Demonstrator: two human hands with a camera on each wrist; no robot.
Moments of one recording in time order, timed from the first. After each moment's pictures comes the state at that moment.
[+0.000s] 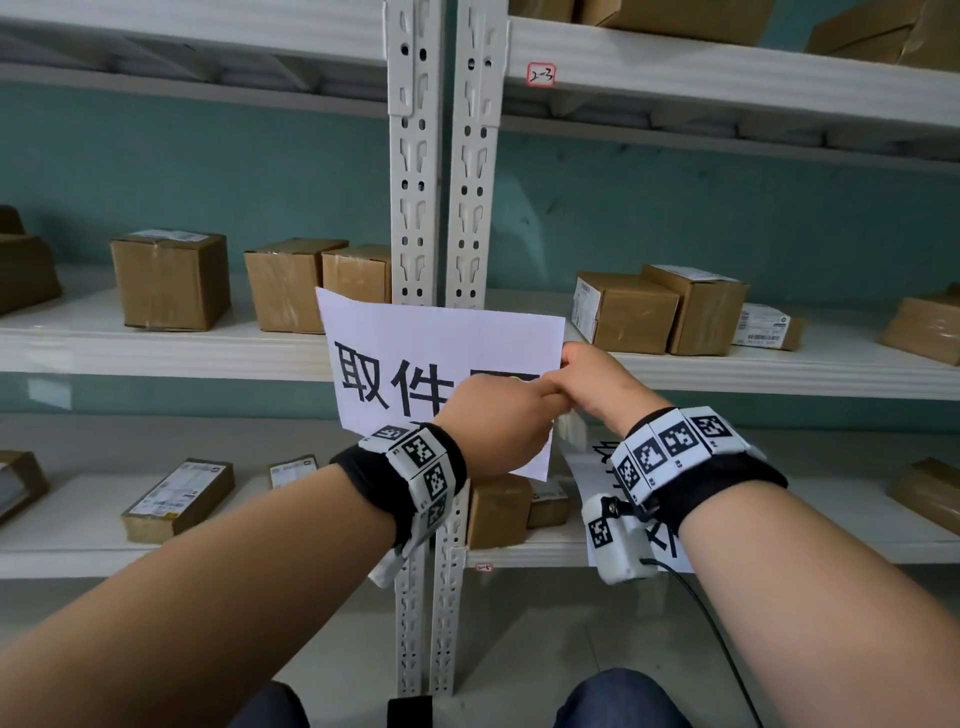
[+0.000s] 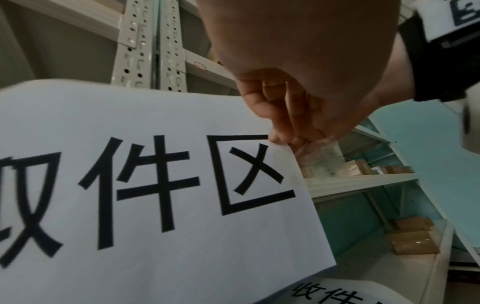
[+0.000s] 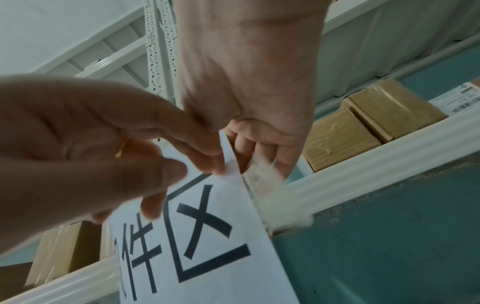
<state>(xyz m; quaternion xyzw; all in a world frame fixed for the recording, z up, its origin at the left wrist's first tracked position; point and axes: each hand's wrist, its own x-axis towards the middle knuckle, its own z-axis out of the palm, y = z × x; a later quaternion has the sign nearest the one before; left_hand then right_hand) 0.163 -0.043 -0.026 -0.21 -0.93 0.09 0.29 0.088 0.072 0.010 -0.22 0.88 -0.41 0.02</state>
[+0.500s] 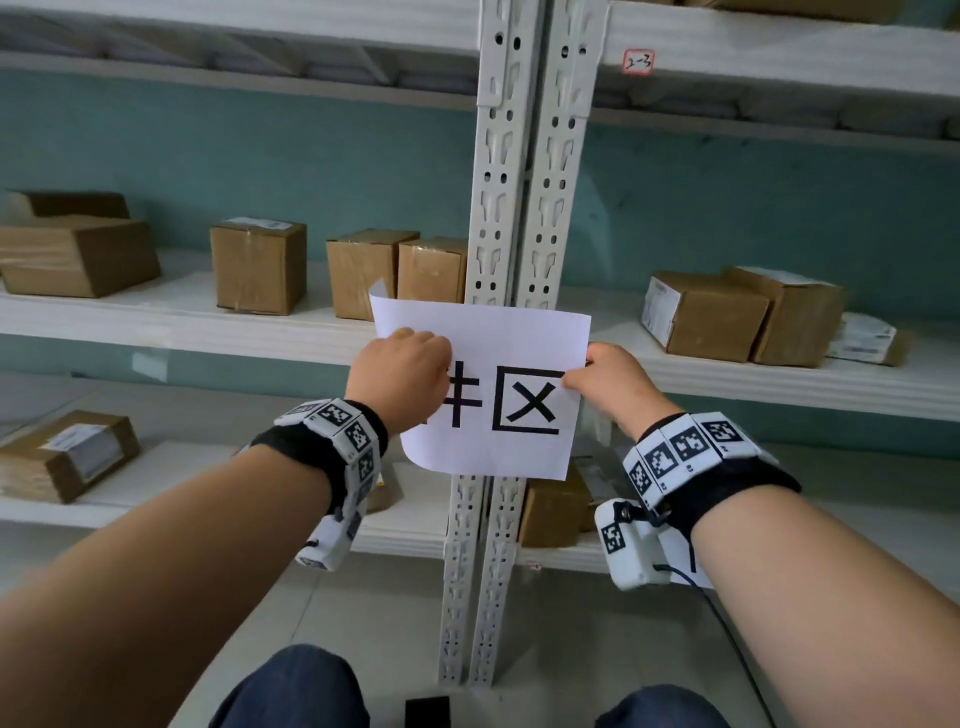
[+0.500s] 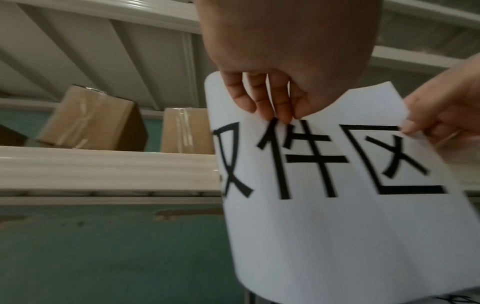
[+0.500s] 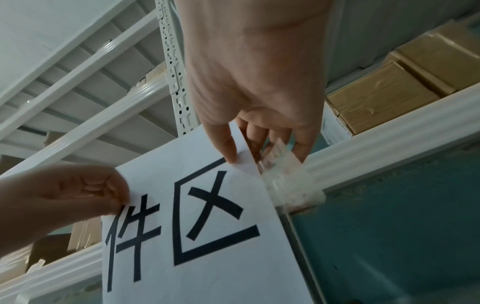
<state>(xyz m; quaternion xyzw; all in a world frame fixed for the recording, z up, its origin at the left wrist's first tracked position) 0.193 -0.185 -0.034 0.08 -0.94 0.02 0.34 0.086 0.019 -0.007 -0.24 0.88 -0.41 -0.02</state>
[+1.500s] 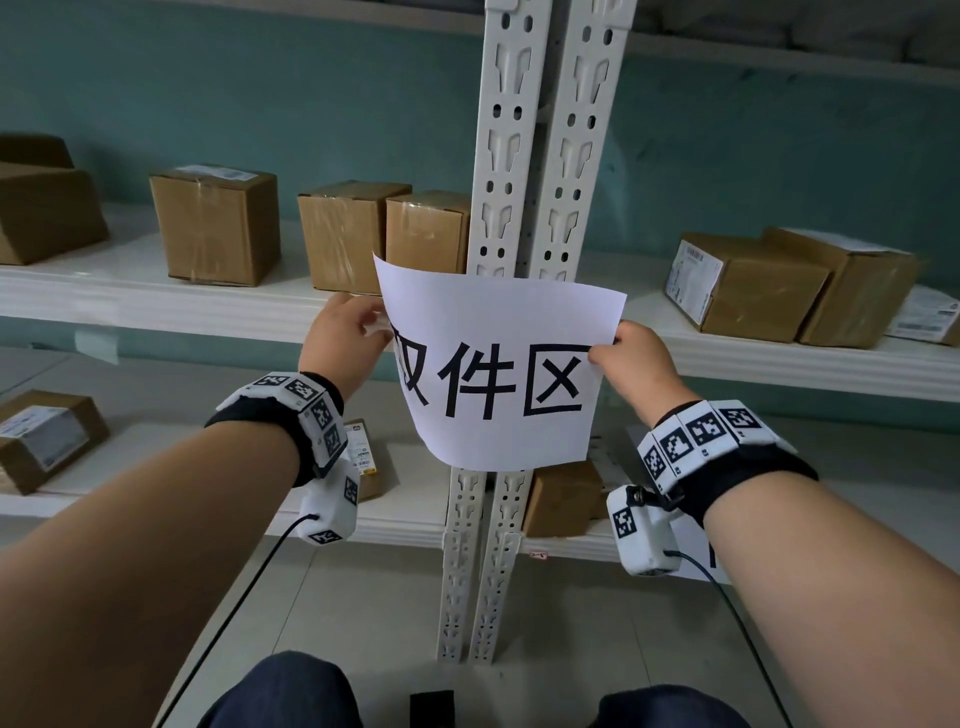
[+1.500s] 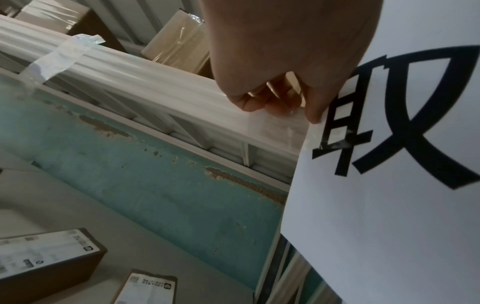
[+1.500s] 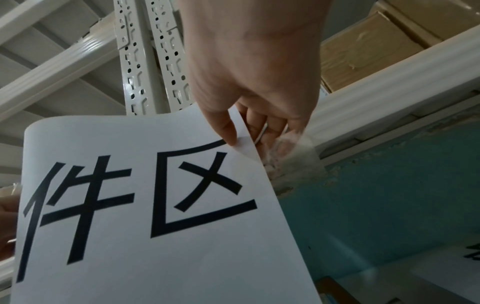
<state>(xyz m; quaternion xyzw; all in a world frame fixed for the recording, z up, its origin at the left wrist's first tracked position) 0.139 -0.271 -0.065 0.18 -0.87 -0.27 0.38 0.028 0.002 -0.031 -0.19 0.88 -0.43 -0.05</state>
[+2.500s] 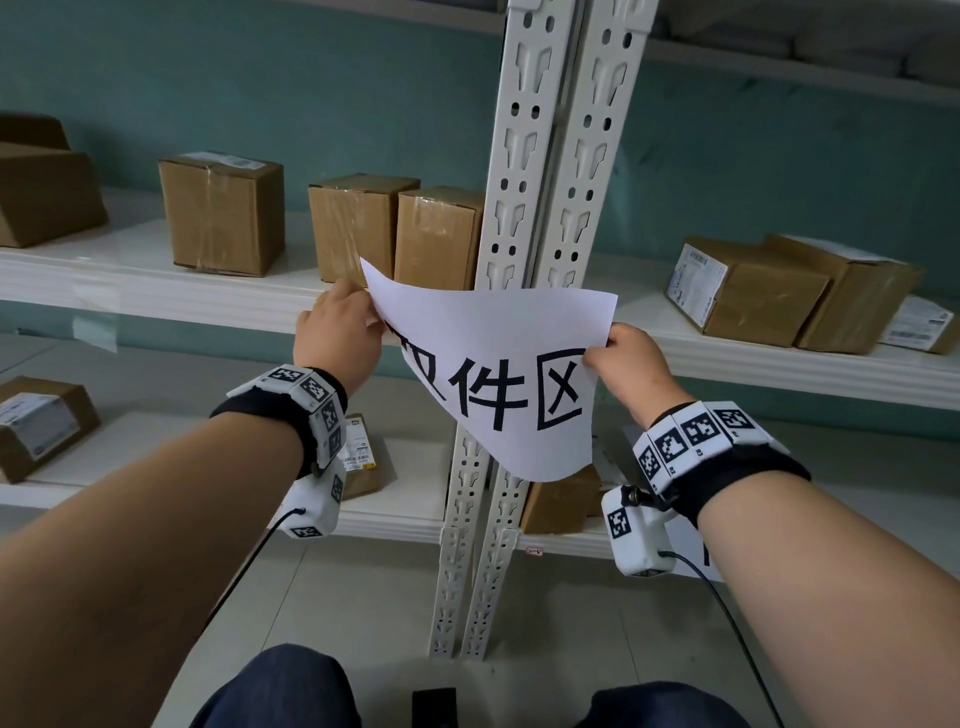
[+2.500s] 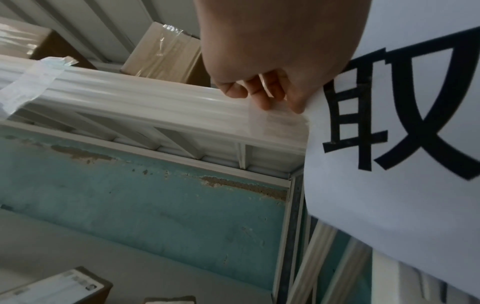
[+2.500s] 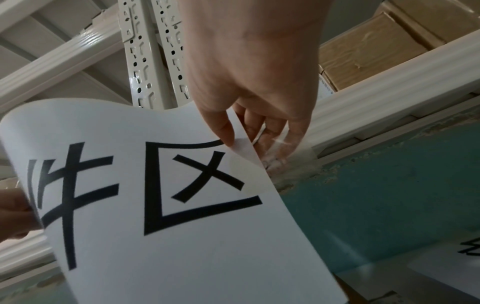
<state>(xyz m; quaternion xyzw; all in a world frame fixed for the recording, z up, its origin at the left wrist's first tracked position) 0.149 -0.274 -0.064 0.22 -0.90 -0.12 0.37 0.032 -0.009 -0.035 -0.20 0.88 -0.43 -0.05</state>
